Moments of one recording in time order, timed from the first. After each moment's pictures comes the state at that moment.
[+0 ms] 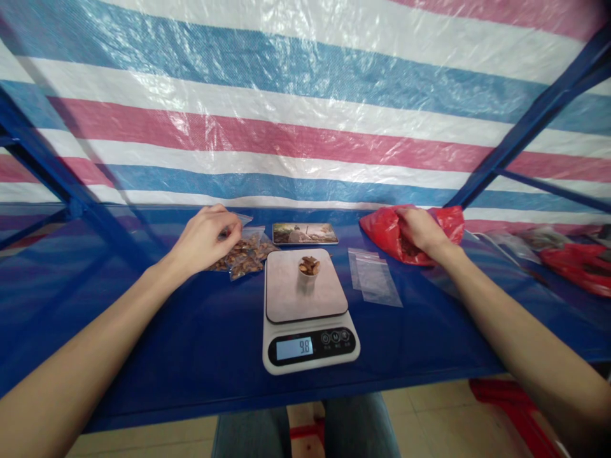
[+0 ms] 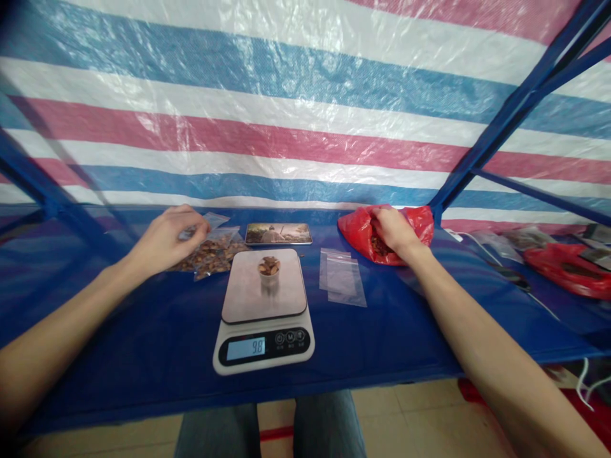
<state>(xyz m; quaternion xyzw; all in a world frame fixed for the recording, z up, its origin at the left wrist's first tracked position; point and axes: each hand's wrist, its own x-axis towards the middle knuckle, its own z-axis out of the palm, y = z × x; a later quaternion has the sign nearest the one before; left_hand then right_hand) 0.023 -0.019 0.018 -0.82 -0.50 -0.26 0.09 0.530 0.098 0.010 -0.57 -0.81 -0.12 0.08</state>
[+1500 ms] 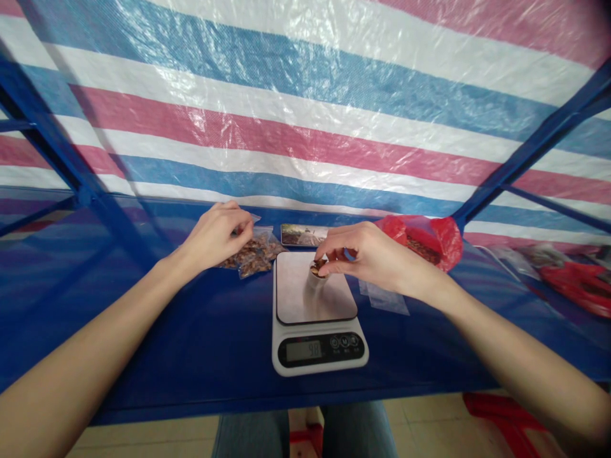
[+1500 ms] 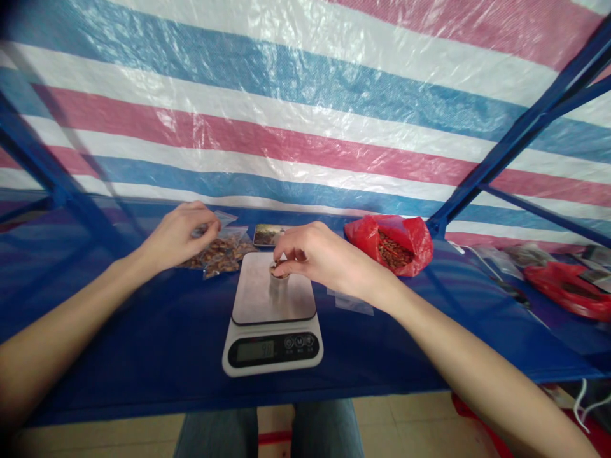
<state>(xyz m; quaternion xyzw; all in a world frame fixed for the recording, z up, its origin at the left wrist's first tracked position) 0.023 -0.018 0.019 -0.83 -0.49 -0.26 0.09 0.345 -0.024 0.078 -0.21 -0.94 0.21 0.18</state>
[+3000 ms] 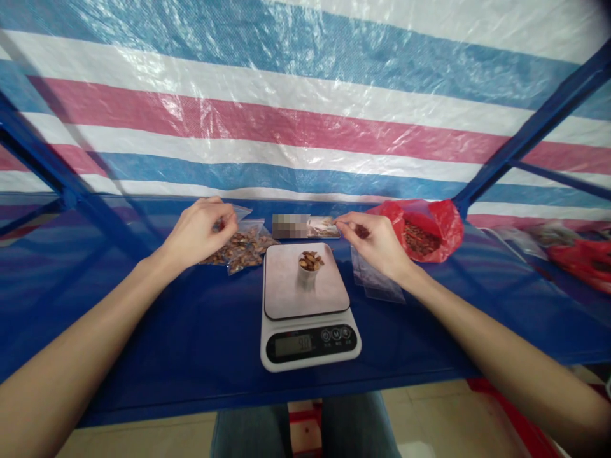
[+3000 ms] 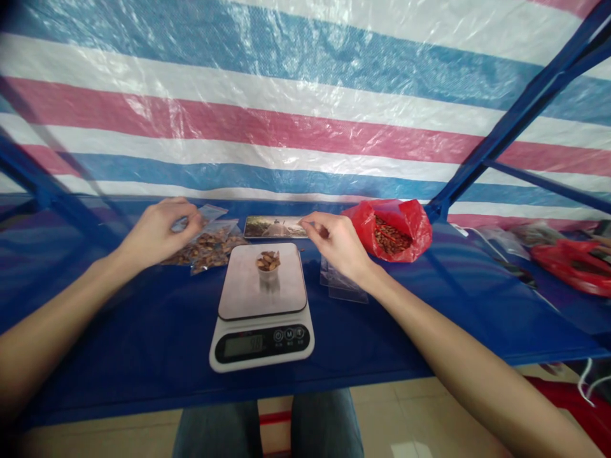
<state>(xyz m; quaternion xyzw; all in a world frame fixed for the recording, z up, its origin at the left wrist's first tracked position) 0.022 -0.019 0.018 -0.80 -0.52 -0.29 0.06 0.389 0.010 0.010 -0.37 -0.84 0.12 0.39</state>
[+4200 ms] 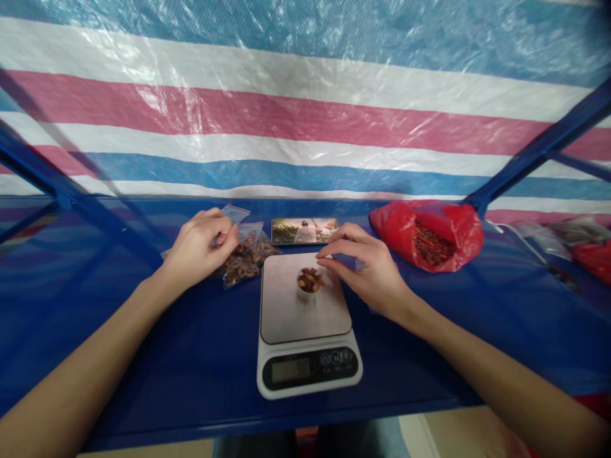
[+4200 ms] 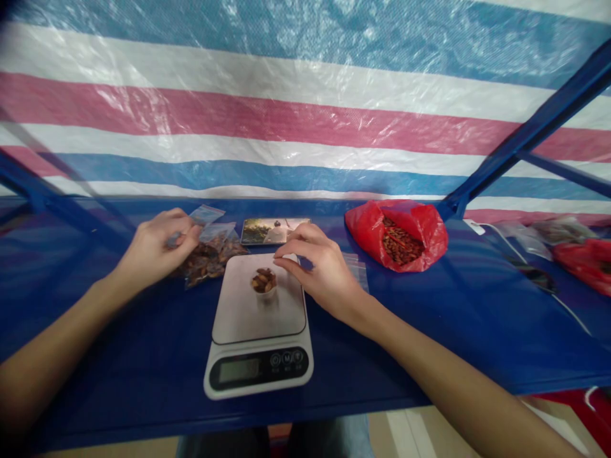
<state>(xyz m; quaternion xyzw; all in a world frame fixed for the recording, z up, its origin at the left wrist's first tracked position) 0.036 -0.024 0.018 -0.79 -0.53 -0.31 0.01 0.361 -0.016 0.015 -0.28 -0.84 0.18 0.42</state>
